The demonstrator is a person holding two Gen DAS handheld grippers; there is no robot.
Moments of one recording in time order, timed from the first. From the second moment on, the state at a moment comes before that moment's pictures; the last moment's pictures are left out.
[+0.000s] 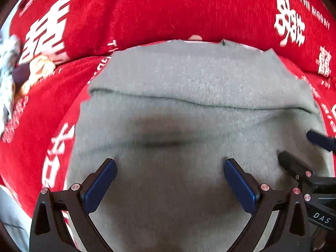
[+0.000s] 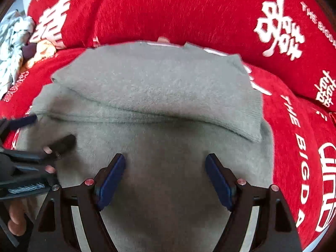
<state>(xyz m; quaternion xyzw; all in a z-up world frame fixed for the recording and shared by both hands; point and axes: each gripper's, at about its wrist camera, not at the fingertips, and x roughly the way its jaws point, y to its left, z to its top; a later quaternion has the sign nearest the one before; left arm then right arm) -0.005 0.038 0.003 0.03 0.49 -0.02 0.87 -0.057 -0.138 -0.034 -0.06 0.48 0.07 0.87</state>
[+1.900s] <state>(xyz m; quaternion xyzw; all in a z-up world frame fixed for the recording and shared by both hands) -0.178 0.118 -0.035 -0.14 0.52 -0.05 0.84 -0.241 -0.236 -0.061 0.00 0.47 0.10 0.88</state>
